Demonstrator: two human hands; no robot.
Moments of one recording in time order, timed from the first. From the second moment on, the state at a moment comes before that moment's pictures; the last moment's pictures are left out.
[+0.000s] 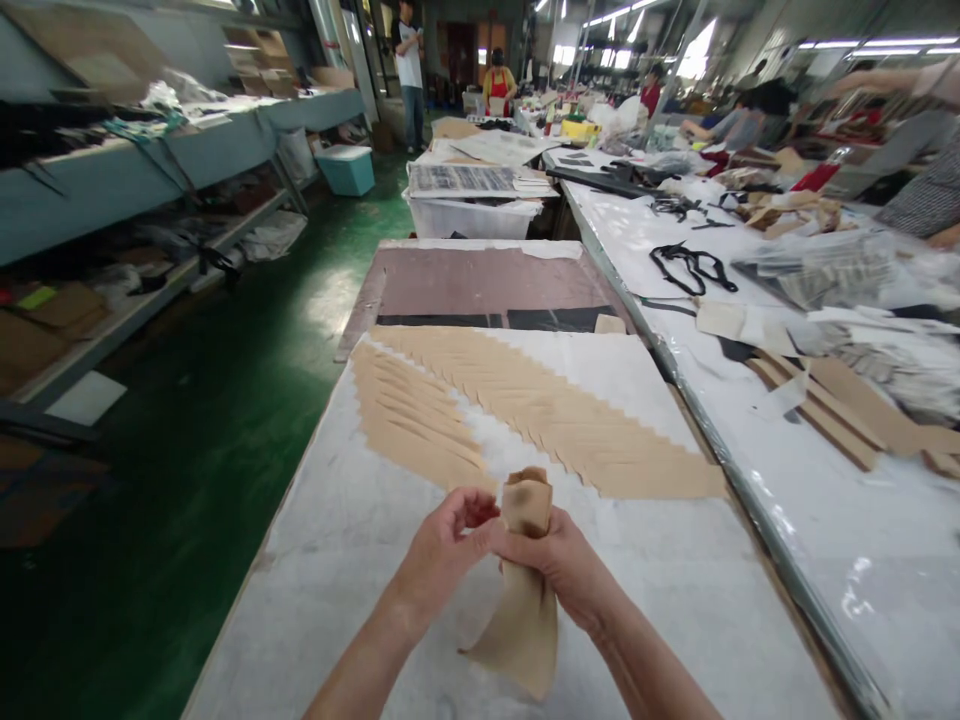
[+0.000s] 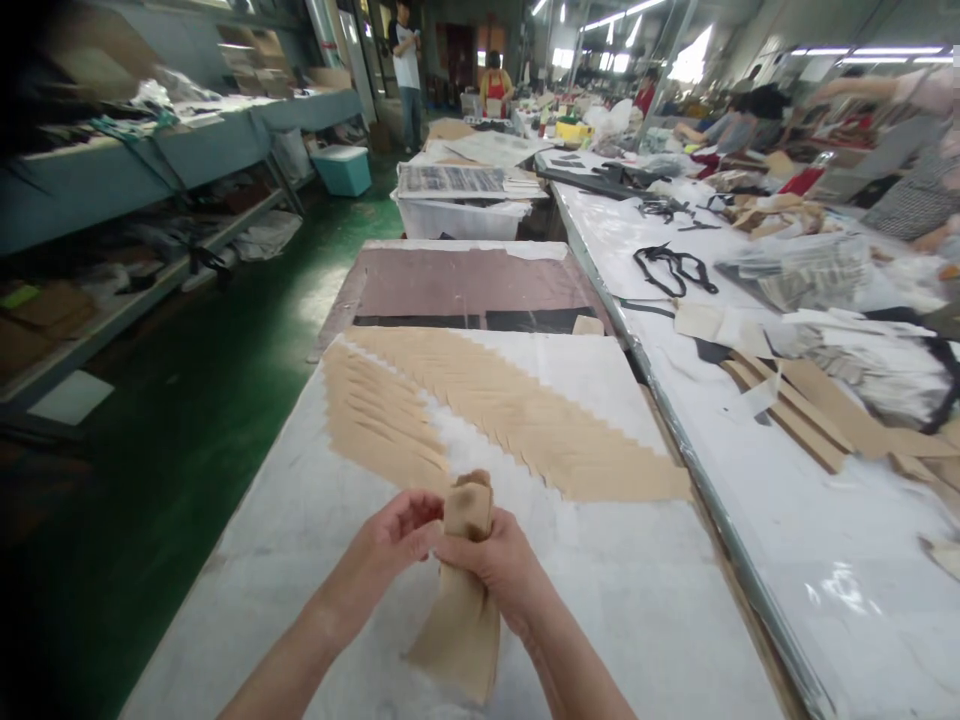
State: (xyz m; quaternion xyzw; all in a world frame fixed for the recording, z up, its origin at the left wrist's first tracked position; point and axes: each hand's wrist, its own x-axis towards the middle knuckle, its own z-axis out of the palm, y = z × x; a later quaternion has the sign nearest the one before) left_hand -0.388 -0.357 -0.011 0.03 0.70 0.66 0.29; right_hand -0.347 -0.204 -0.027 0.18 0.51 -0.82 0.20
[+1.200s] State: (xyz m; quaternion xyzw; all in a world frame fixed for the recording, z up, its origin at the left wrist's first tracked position) left_hand -0.420 -0.426 -0.064 -0.24 0.67 0.70 0.06; right_hand -0.342 -0.211 -0.028 0.15 0.54 -0.75 0.34
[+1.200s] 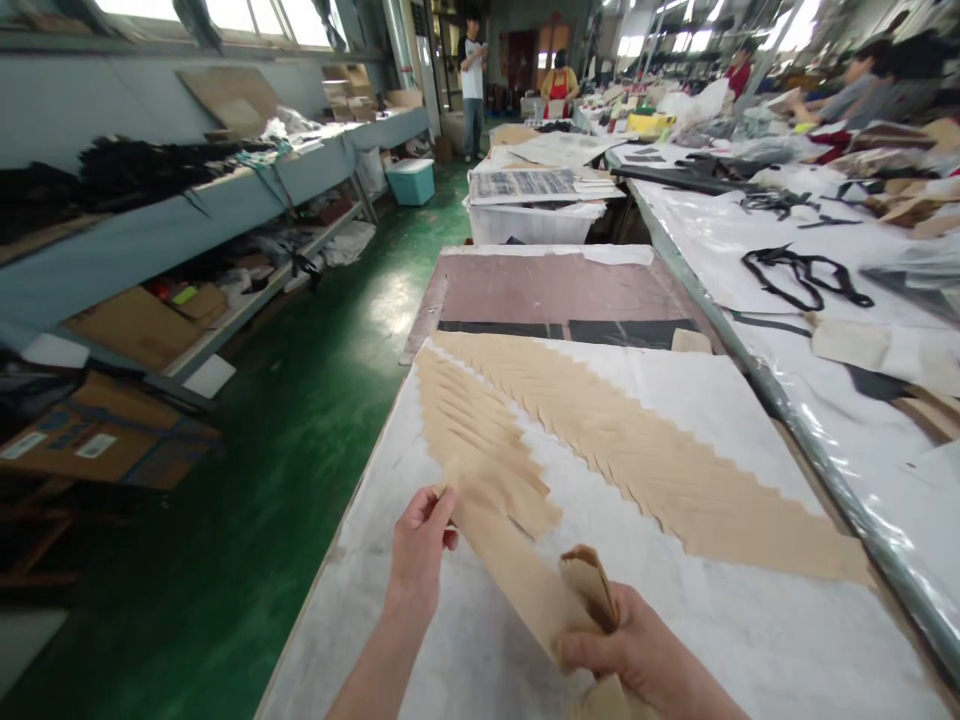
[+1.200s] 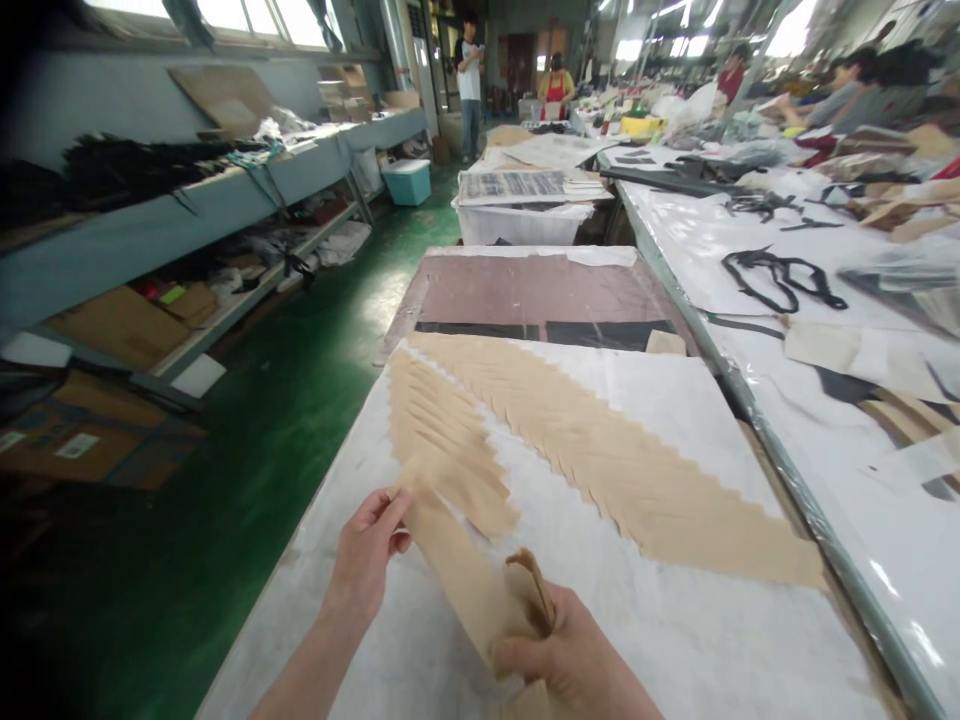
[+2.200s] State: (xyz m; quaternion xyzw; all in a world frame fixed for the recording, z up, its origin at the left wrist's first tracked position) left_hand -0.489 -0.459 -0.083 -0.14 0.93 0.32 0.12; right_hand -0.384 -0.218 -0.093 0.20 0.86 -0.43 0.20
